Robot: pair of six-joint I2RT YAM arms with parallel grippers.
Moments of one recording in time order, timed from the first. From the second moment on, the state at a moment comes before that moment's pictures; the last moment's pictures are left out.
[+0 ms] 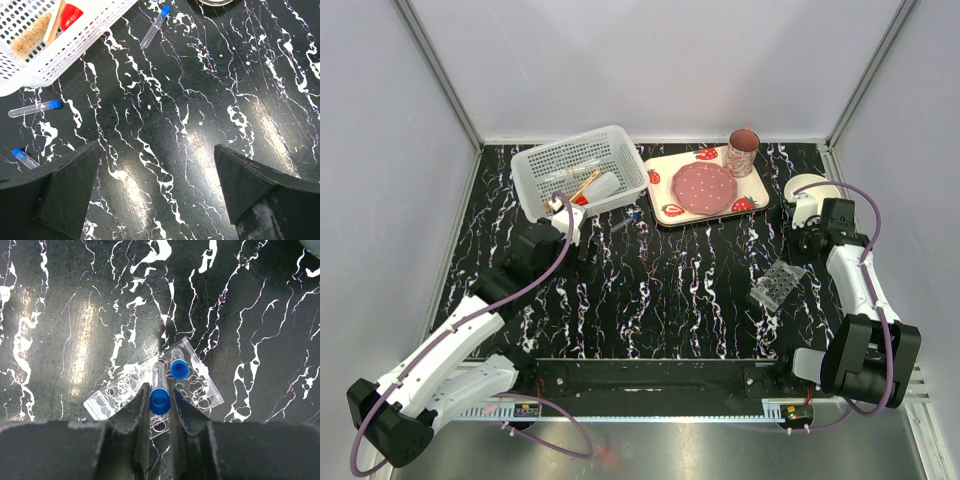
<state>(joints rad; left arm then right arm) -0.60 0.85 0.79 -0.52 -0.13 -0.10 -0.22 1.25 0.85 -0.59 -0.33 -0.38</state>
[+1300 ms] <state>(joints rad) -0.60 0.85 0.79 -0.52 -0.13 -0.10 -0.22 1.17 0.84 -0.63 -0.37 -0.41</state>
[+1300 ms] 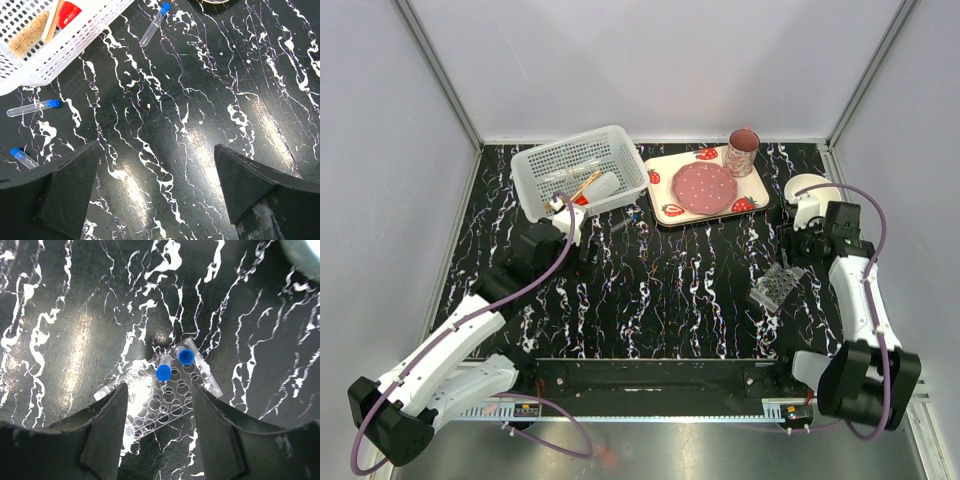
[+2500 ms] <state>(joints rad) -0.32 1.25 0.93 -0.57 -0.20 -0.20 -0.22 0.97 0.87 -0.73 -0.99 -0.44</state>
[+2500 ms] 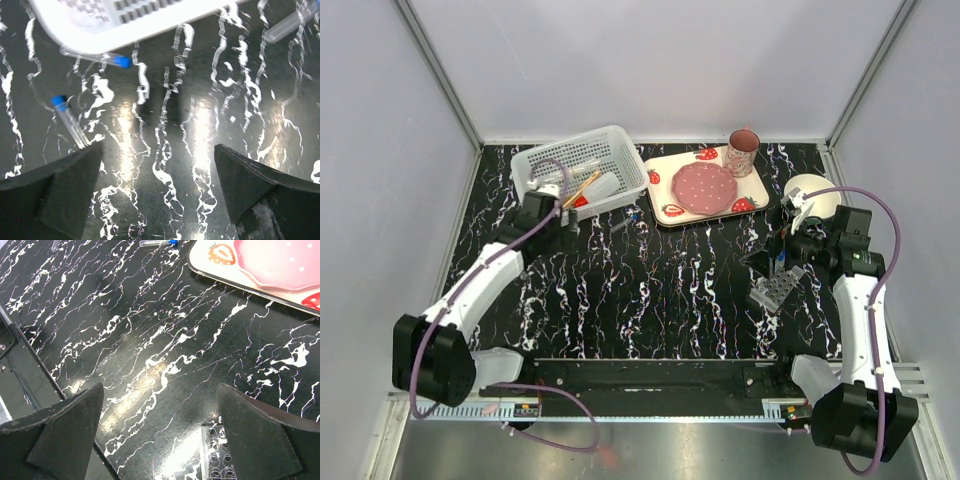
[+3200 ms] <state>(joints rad) 0.29 1.45 0.80 -0.50 0.10 -0.41 -0.22 0.95 0.87 -0.73 -0.99 -0.44</state>
